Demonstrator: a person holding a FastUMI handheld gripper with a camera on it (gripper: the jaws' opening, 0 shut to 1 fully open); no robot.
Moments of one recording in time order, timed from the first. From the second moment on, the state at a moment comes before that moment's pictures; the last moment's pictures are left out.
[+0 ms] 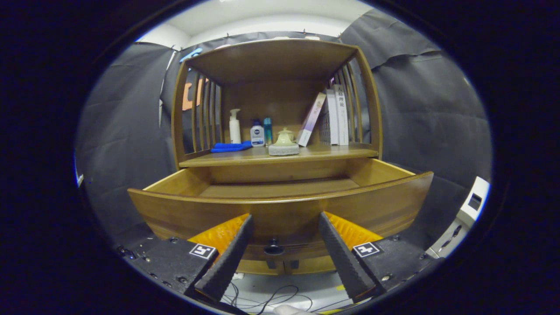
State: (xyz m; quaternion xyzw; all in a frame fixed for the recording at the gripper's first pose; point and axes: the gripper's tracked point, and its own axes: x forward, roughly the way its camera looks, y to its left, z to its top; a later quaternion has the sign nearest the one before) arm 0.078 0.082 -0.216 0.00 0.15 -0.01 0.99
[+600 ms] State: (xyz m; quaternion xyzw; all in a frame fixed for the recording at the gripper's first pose) arm 0.191 0.089 -0.218 0.00 0.15 -0.03 0.99
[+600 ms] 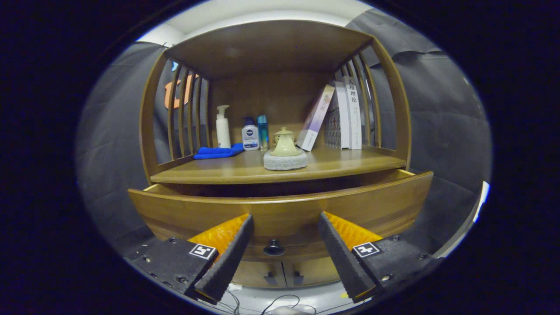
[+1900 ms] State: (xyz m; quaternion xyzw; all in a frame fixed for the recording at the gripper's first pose) arm 0.137 0.091 -0.121 -0.04 0.09 0.03 0.99
